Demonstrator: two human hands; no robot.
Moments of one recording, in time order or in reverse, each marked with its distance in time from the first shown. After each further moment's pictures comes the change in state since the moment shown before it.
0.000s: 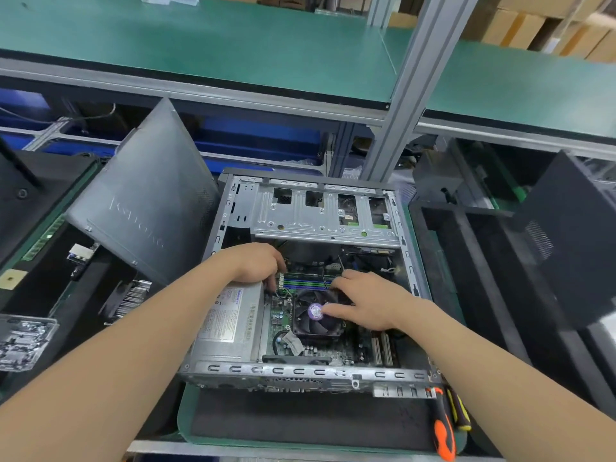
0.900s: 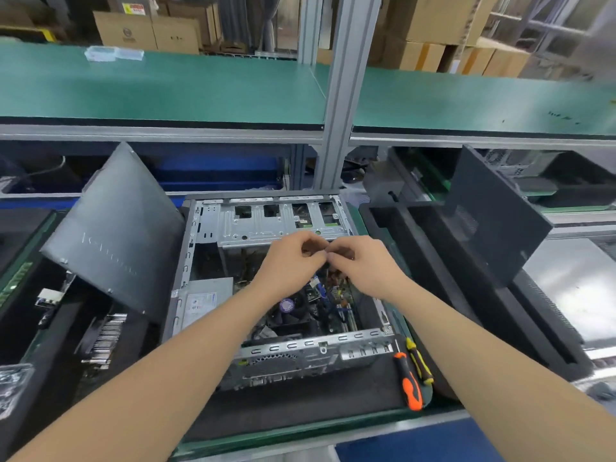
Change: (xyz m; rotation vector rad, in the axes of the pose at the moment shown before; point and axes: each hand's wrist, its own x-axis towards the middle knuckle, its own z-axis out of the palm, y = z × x) left_hand -0.052 0.111 0.048 -0.492 0.457 0.463; right_hand -0.079 -0.003 -0.031 0.650 0.646 0.202
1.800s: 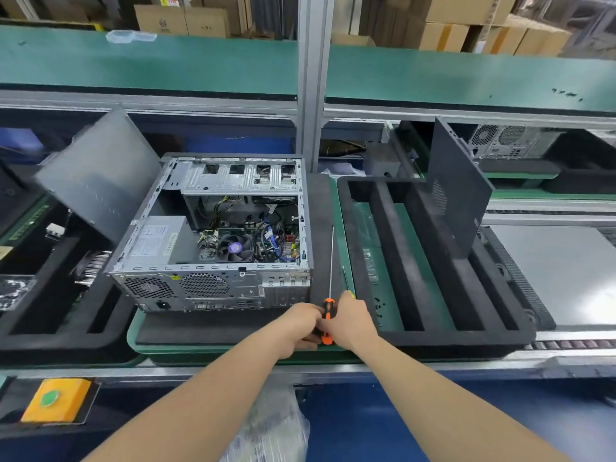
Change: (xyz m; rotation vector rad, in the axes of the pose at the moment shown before) left_hand -0.114 0.005 0.226 -0.324 -0.220 -0.810; right_hand -0.169 0.147 0.036 -0.066 -0.162 0.481
